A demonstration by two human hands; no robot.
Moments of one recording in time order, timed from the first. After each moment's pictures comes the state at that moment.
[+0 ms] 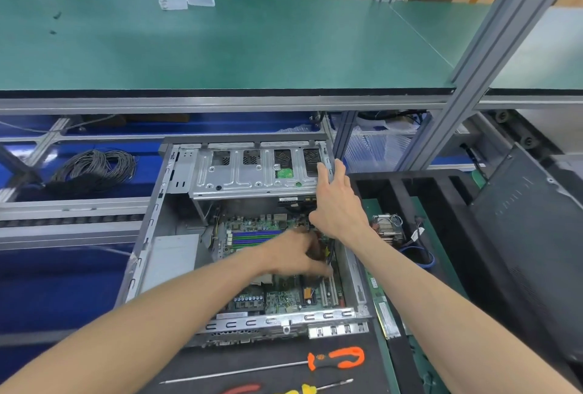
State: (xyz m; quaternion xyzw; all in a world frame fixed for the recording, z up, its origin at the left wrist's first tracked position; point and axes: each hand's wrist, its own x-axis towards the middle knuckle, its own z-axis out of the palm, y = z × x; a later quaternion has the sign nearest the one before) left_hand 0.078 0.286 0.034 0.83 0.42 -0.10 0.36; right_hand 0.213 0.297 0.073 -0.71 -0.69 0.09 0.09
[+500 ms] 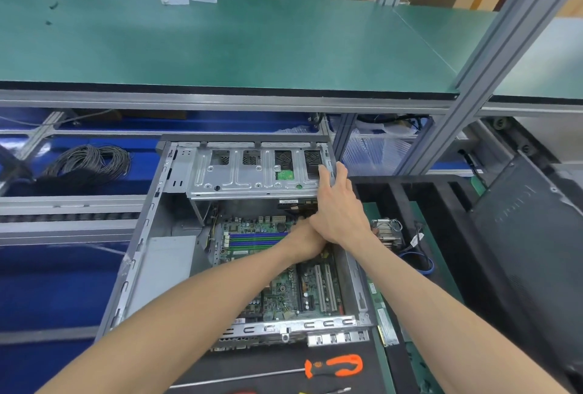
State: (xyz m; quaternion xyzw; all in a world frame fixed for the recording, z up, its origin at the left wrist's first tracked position) left_hand 0.125 0.311 0.008 0.76 0.49 0.02 0.42; right_hand 0.213 0.297 0.075 -0.72 -0.68 0.09 0.08
